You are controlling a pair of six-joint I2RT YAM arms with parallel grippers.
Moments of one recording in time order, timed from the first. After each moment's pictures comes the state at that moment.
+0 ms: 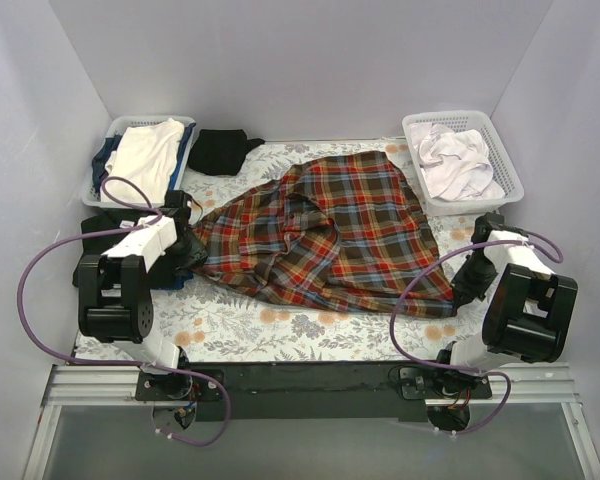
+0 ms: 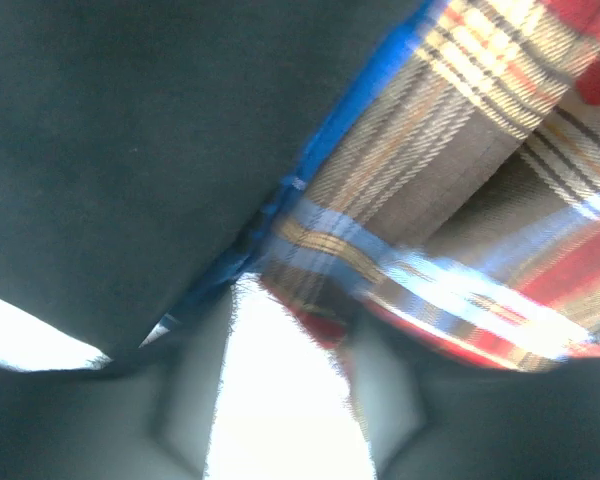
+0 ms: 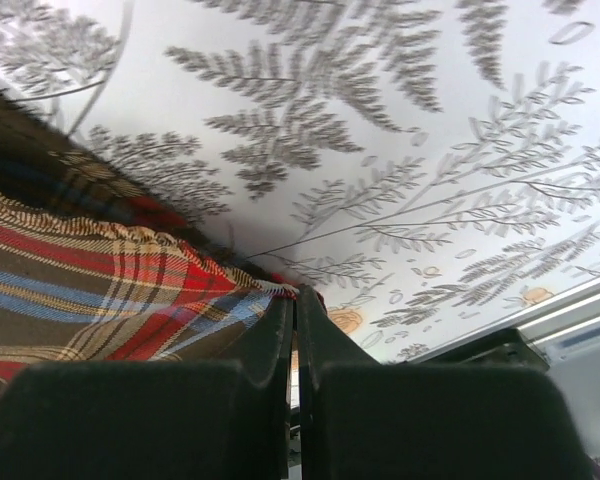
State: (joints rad) left arm -0.03 1.60 1.01 -0.73 -0.18 -0.59; right arm -0.26 1.48 0.85 -0.93 0.10 0.42
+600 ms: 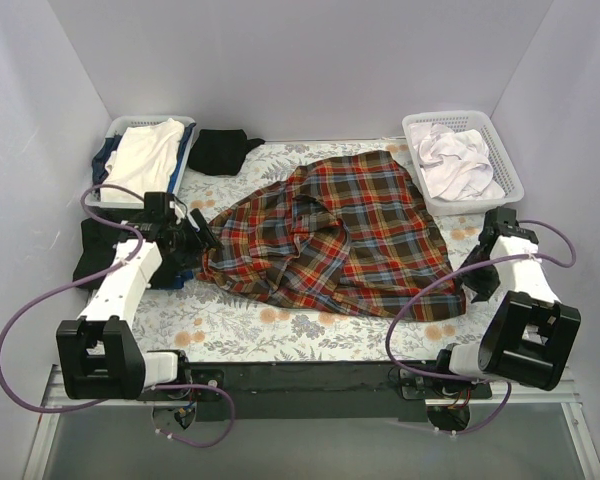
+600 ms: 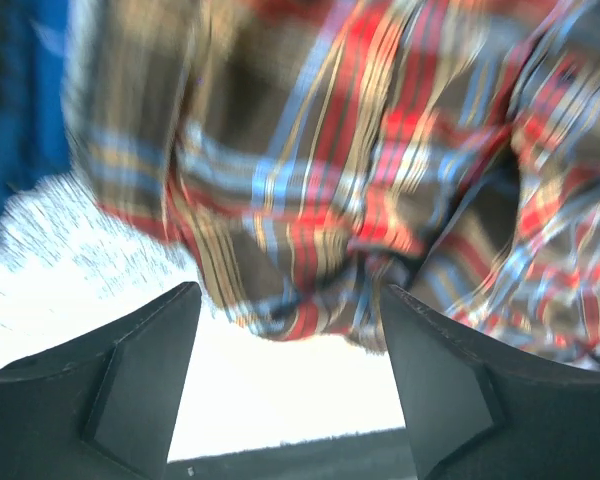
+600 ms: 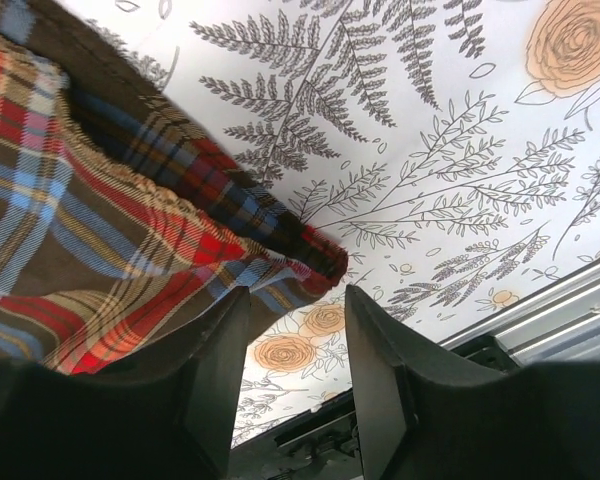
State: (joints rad) left arm -0.01 1.27 0.96 -0.70 0.21 -0.60; right arm -0.27 1.34 0.87 -0.94 0.13 0.40
